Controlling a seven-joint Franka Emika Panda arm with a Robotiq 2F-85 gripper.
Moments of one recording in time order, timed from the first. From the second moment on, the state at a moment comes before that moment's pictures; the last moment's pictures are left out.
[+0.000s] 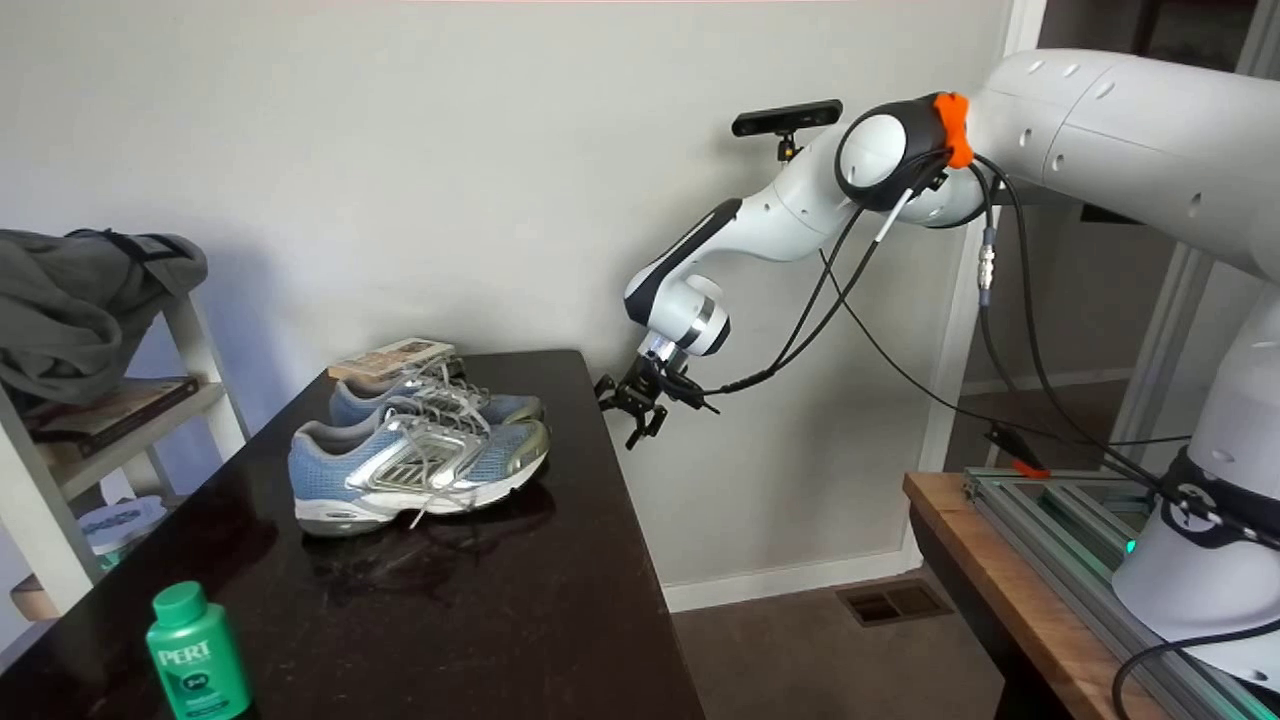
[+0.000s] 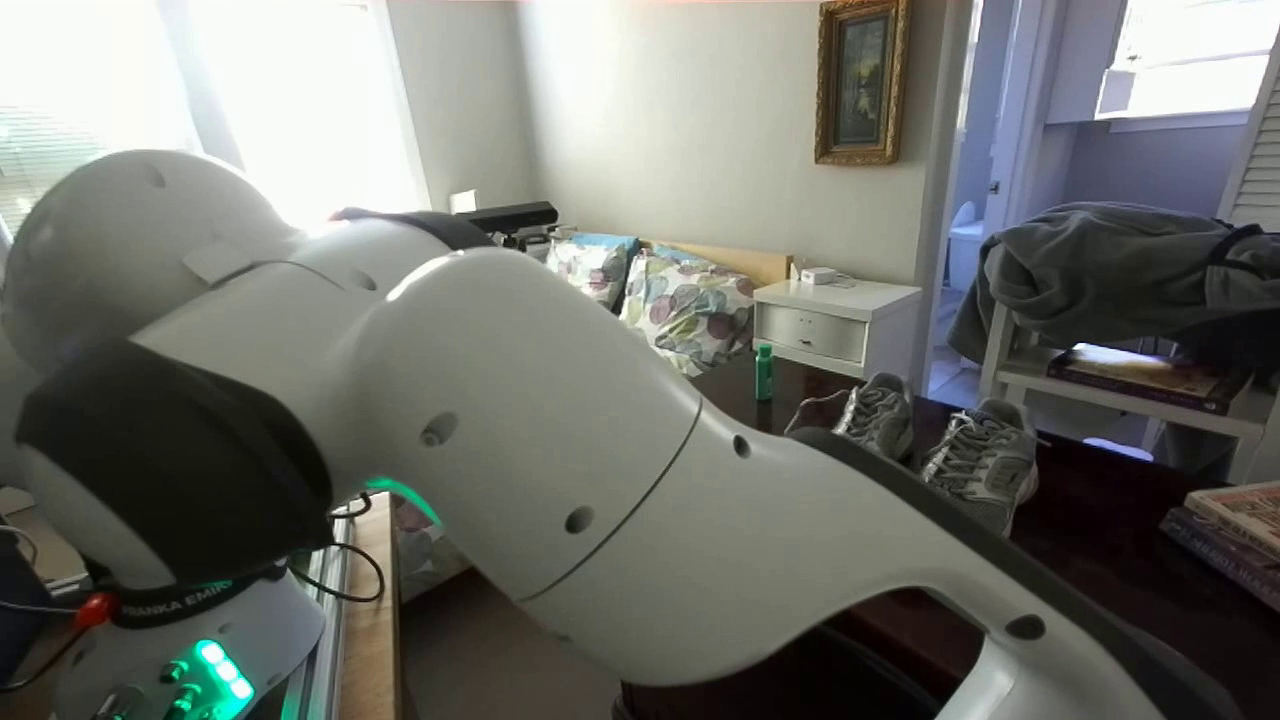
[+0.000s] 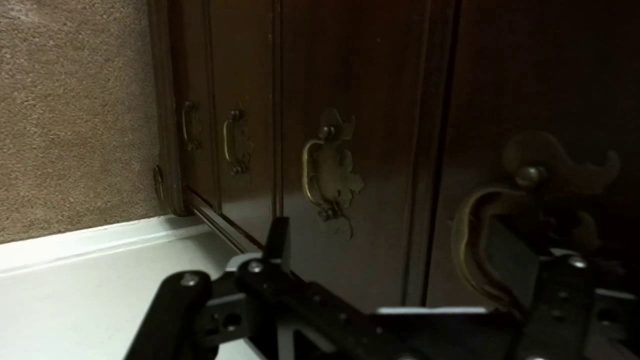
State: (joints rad) arm -0.96 1.22 0.20 -1.21 0.66 2.50 -0.18
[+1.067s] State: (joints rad) arm -0.96 1.27 0.20 -1.16 0.66 2.50 -0.17
